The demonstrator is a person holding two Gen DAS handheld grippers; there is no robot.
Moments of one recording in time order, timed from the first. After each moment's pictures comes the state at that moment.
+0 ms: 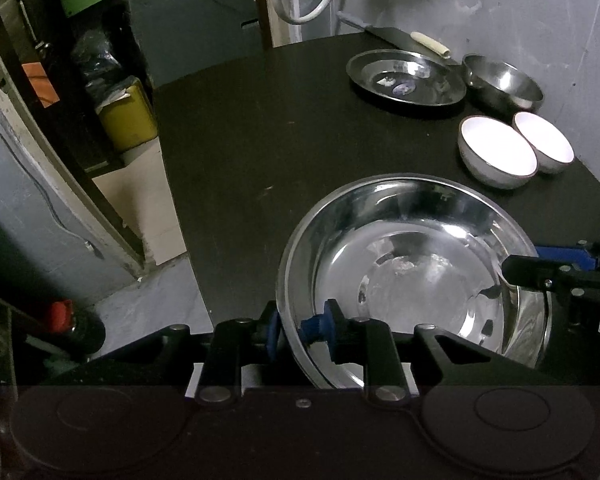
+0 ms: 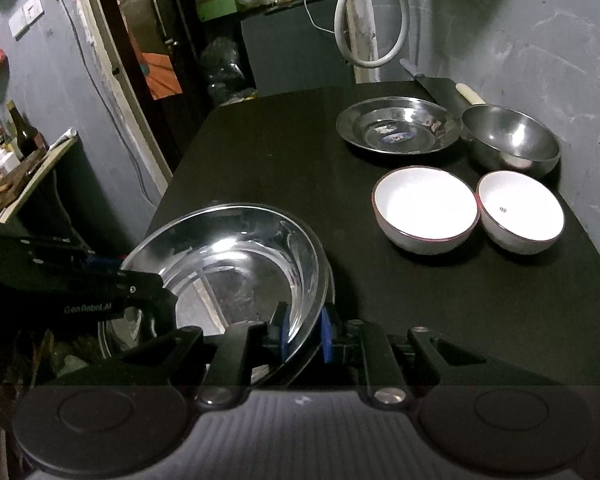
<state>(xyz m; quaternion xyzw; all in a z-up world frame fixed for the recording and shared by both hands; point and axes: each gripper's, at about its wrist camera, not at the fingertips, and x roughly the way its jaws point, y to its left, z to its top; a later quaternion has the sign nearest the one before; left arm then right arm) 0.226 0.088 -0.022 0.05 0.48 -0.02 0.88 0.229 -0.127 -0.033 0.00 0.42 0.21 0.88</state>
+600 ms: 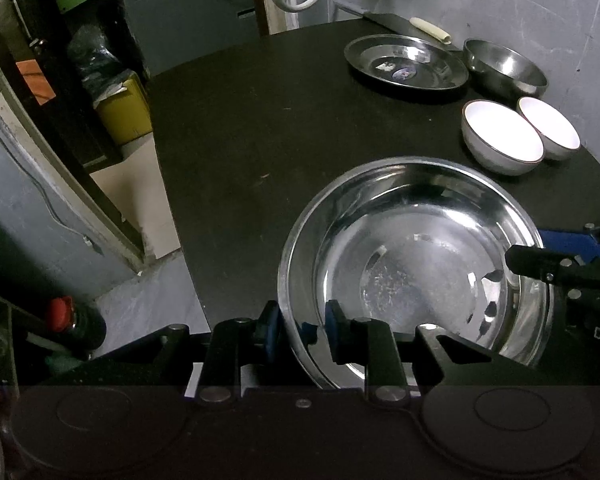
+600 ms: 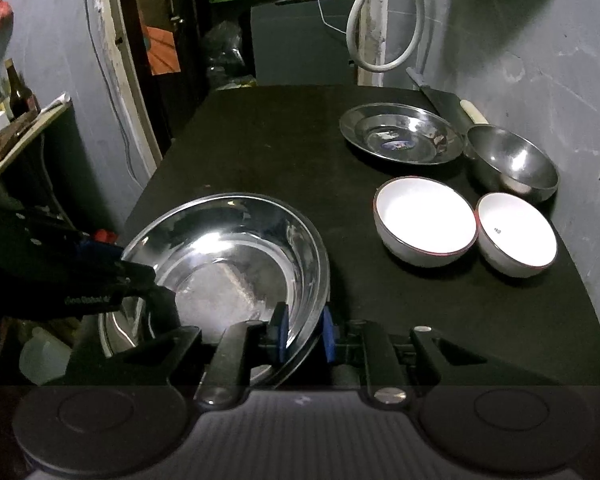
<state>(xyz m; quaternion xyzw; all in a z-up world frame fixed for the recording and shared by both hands) 0.235 0.083 -0.032 0.06 0.49 -0.02 0.87 0.228 -0.111 -0.035 -0.06 0.41 0.20 0.89</state>
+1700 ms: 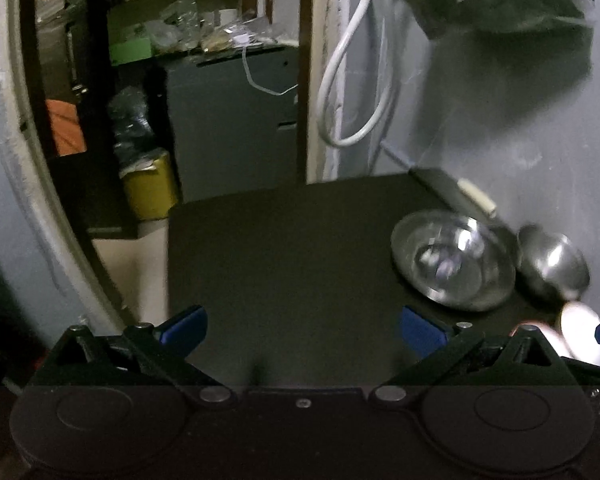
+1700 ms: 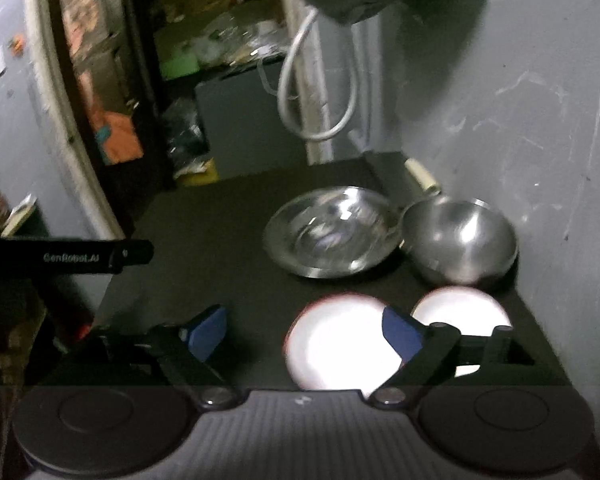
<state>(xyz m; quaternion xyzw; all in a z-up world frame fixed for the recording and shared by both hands) 0.345 0.098 0.010 -0.02 0.34 0.02 0.94 0.333 -0.166 -0.003 0.05 0.34 0.15 0.93</state>
